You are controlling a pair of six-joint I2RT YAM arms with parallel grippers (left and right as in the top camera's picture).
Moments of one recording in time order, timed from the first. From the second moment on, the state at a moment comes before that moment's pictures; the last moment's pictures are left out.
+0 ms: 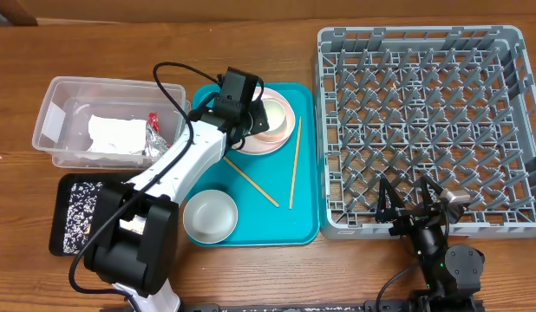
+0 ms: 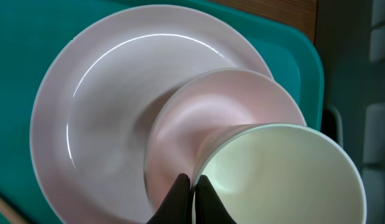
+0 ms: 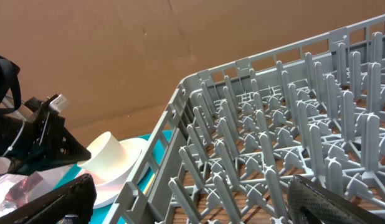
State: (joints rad) left arm -0.38 1.85 1.28 -0.42 0.00 -0.59; right arm 0.04 0.01 0.04 -0.09 -0.17 0.36
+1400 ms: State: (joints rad) left arm -0.19 1.62 1.41 -0.57 1.47 -0.43; right arm 0.04 0.63 0.58 0.07 -1.02 0.89
